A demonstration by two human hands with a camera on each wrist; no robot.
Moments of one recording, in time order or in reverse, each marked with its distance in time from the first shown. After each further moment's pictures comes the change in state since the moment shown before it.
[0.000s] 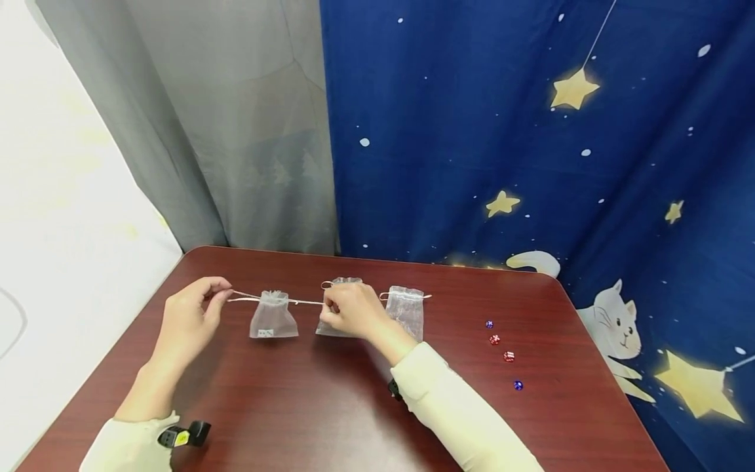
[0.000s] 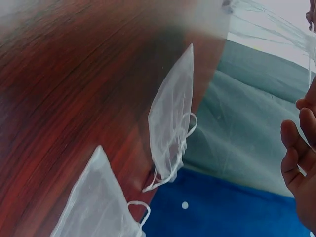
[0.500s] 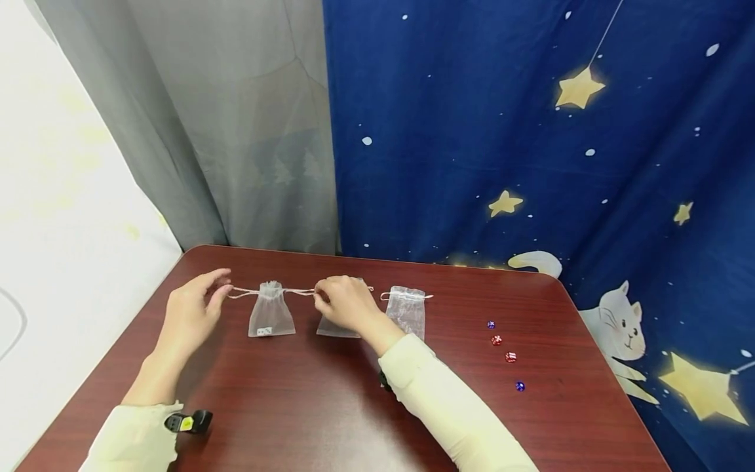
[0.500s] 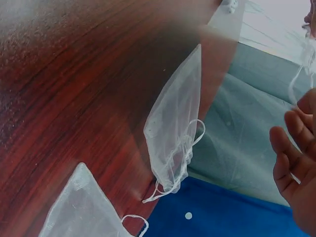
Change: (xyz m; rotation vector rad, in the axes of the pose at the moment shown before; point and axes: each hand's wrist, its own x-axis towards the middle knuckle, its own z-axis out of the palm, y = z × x) left_hand 0.006 -0.024 0.009 0.022 -0.080 -0.046; right_hand 0.022 0.003 0.021 -0.079 -0.115 0.112
